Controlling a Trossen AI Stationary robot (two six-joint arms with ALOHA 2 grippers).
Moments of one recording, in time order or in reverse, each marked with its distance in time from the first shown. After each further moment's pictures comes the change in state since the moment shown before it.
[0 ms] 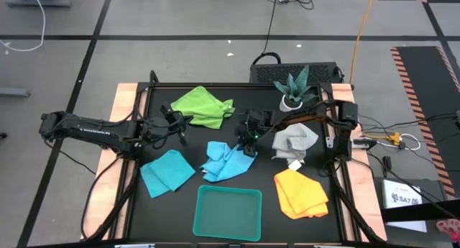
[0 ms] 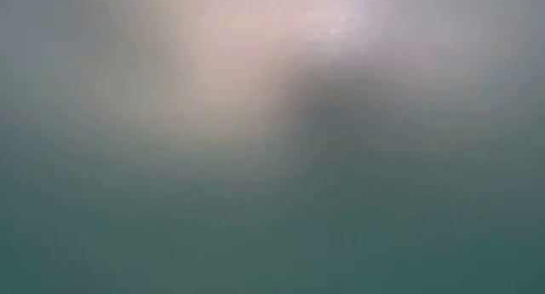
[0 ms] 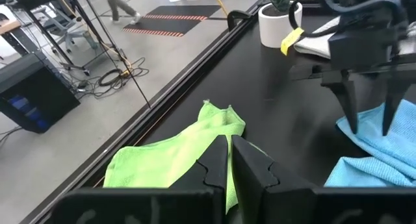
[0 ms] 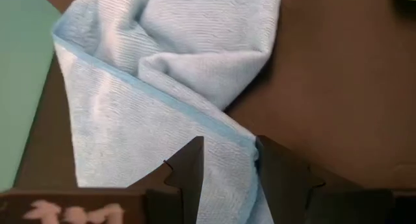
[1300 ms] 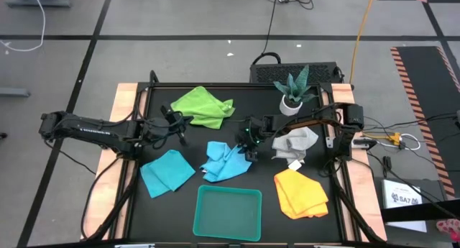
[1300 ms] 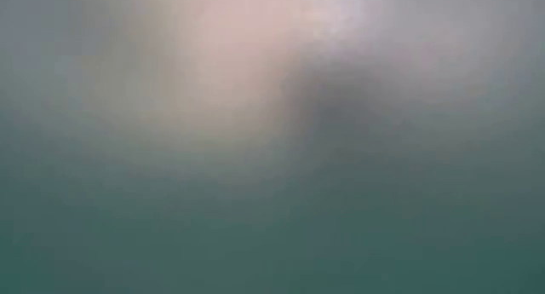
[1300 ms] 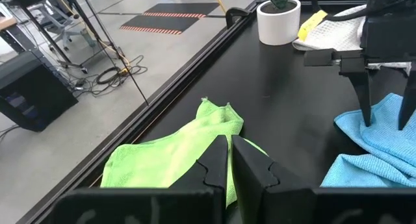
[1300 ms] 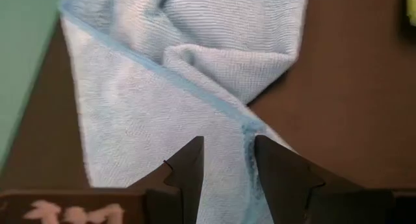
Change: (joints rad) left arm 0.000 0.000 0.000 -0.005 0.007 -0.008; right arm 0.084 -0.052 -0.001 -0.050 0.154 -0.061
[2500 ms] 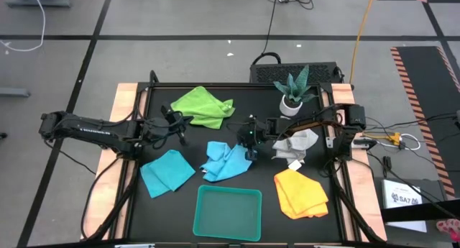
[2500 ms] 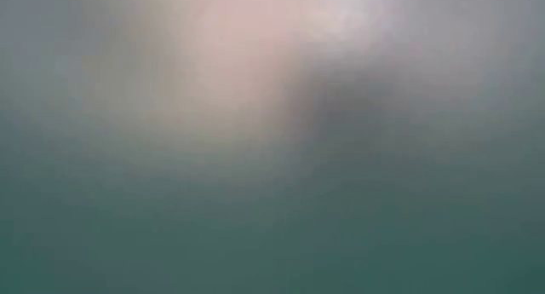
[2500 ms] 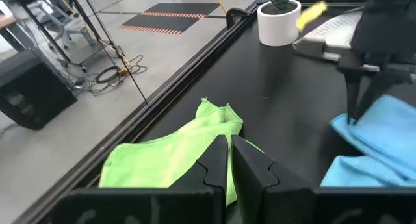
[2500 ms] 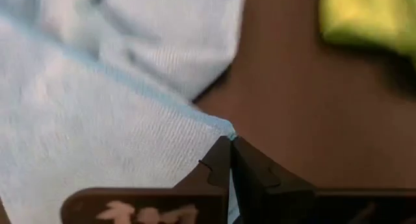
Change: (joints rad) left arm 0.000 0.000 0.000 0.001 0.000 -0.023; right arm 0.008 -0.037 -0.088 0.156 0.194 -0.042
